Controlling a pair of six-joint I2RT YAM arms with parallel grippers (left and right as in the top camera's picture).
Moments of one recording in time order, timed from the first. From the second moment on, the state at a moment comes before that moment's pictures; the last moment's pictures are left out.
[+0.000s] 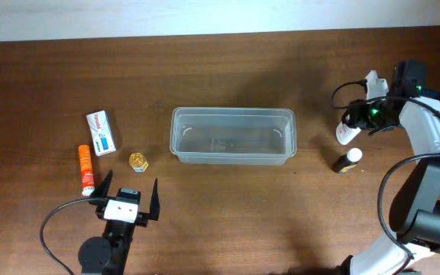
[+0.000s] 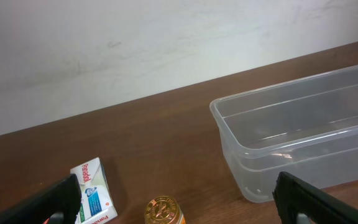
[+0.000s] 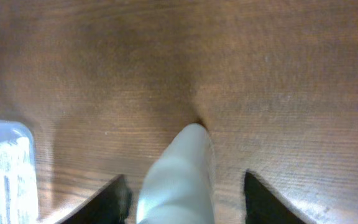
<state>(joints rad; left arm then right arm) -0.07 0.01 0.02 -0.07 0.10 0.19 -0.32 1.89 1.40 -0.79 -0.29 -0.21</state>
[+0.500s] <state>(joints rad) -0.07 0.01 0.02 -0.07 0.10 0.19 -0.26 1.89 1.41 -0.81 -0.24 -0.22</state>
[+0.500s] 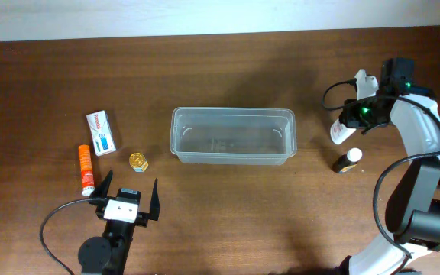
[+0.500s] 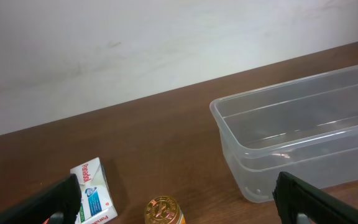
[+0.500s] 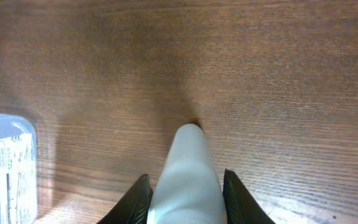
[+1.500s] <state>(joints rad) -0.07 0.01 0.02 -0.07 0.10 0.19 0.08 1.89 2.06 -1.44 -0.29 -0.09</state>
